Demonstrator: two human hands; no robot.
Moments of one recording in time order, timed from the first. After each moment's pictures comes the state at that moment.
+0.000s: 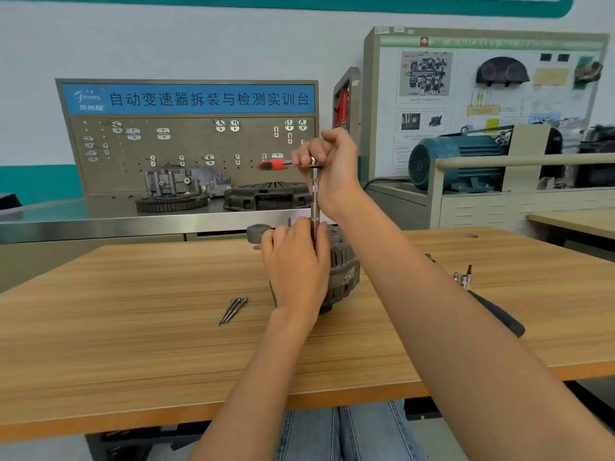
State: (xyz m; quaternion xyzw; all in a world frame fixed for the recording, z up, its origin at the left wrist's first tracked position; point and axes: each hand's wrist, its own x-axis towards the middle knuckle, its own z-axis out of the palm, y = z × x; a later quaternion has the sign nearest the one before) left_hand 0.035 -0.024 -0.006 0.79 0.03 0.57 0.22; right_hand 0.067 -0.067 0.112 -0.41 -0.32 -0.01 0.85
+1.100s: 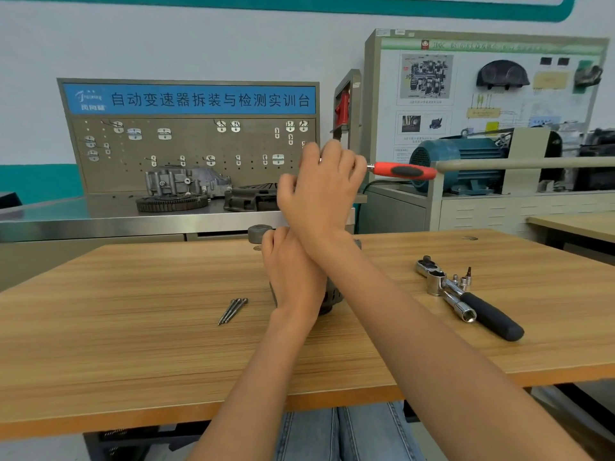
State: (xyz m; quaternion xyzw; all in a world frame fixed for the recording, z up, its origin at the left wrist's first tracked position) left_hand 0.033 -0.020 -0.006 0.80 0.03 0.57 0.20; right_hand 0.052 -0.048 0.072 -0.76 -0.13 -0.59 0.25
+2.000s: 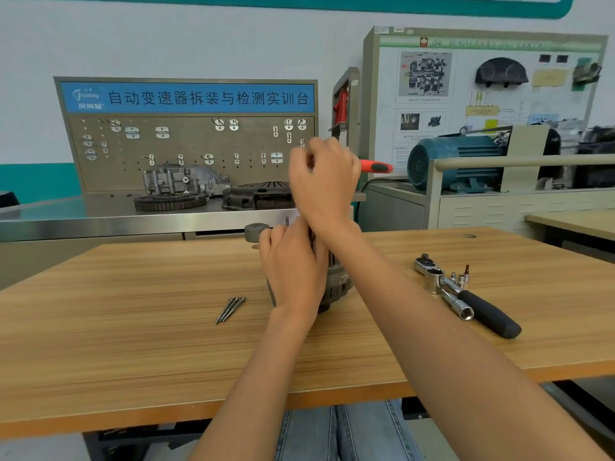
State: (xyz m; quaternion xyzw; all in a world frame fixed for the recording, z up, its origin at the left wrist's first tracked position) left_hand 0.031 -0.026 -0.004 0.78 0.02 0.57 0.24; right_hand 0.053 -0.058 0.088 -0.70 -0.24 -0.48 0.47
